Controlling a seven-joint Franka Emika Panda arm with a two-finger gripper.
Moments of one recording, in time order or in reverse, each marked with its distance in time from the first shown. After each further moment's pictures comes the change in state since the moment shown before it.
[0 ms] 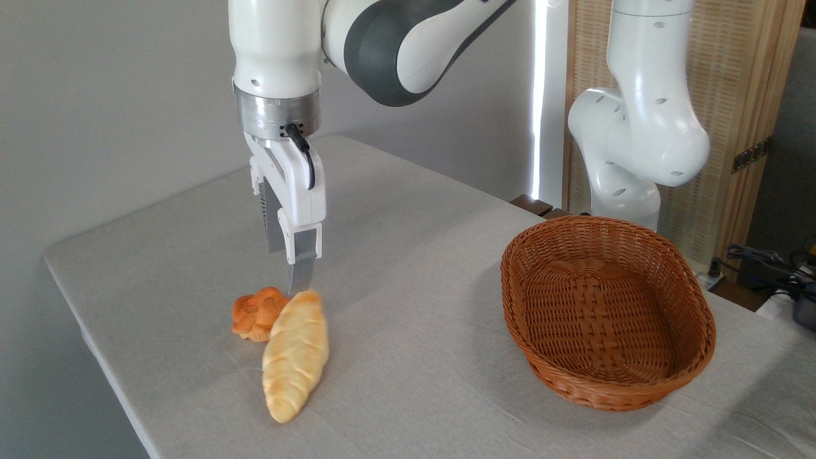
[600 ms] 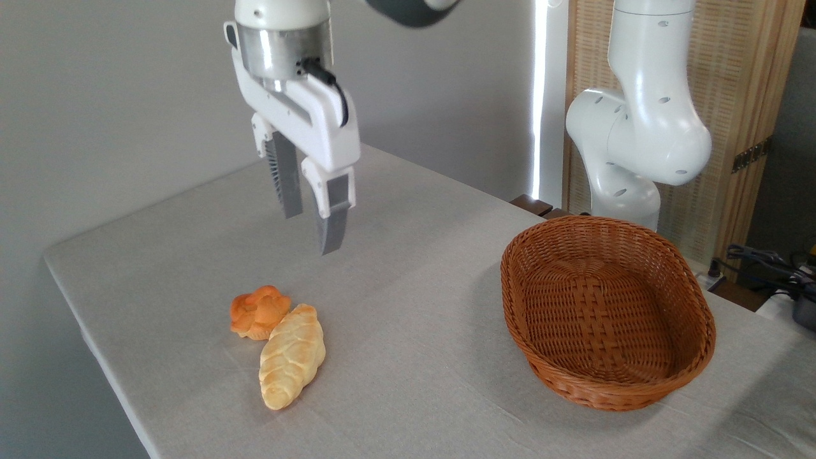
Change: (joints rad) arm 0.065 -0.020 0.007 0.188 0.047 -0.305 -0.139
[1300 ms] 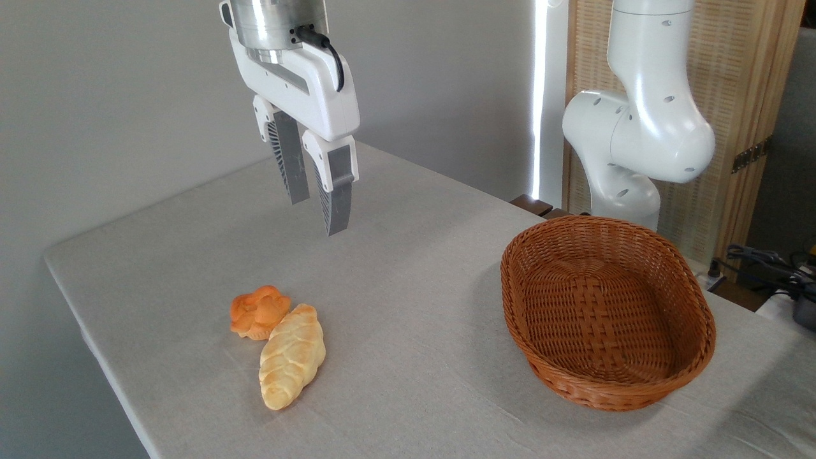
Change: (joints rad) arm 0.113 0.009 -0.141 0.067 0.056 -0.078 -0.044
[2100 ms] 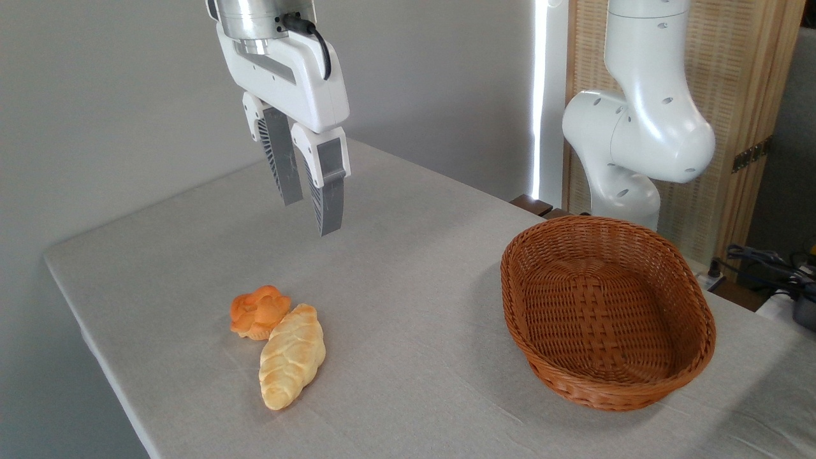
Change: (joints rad) arm 0.005 0.046 -0.001 0.082 0.039 -0.038 0.000
